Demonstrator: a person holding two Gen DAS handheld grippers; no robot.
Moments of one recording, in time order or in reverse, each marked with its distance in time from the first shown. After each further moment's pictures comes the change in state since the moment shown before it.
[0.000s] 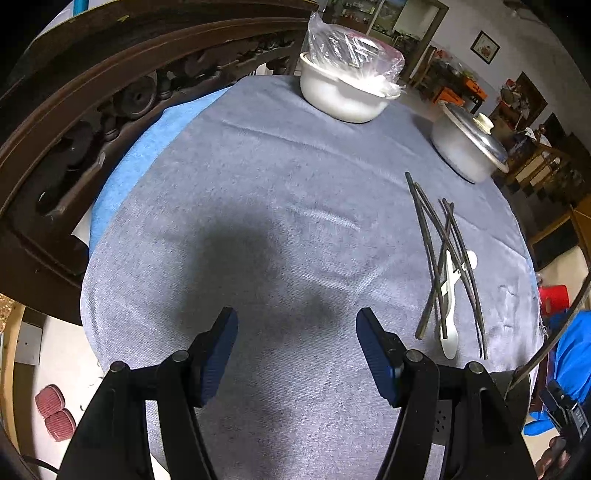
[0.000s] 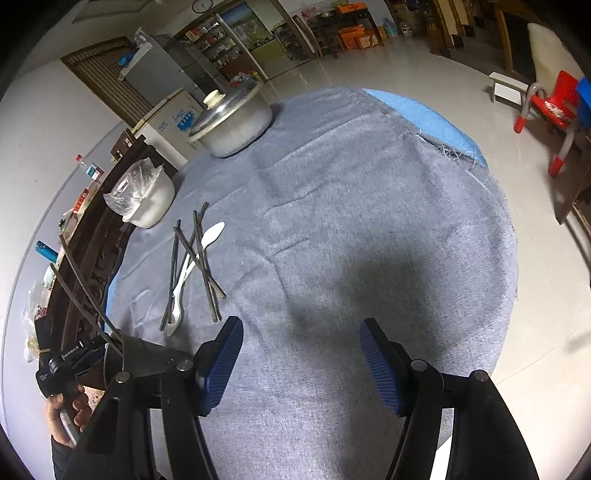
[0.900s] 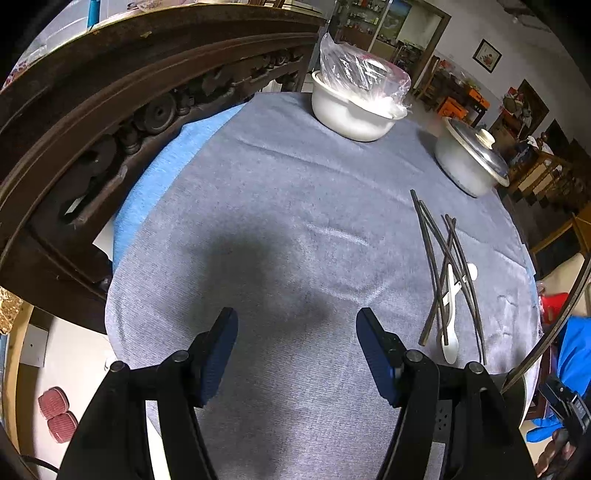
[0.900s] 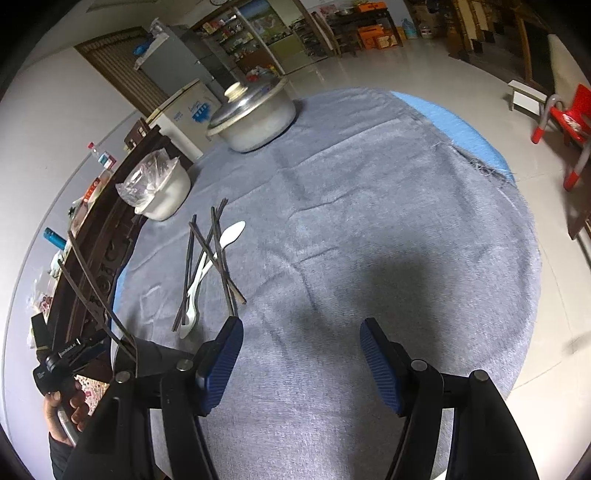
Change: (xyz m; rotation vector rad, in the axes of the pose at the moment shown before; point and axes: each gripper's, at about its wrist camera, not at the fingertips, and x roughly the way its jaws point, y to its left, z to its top) left arm -0.021 0.013 0.002 -0.009 -0.044 0.020; right arm 0.019 0.022 0.014 -0.064 0.045 0.020
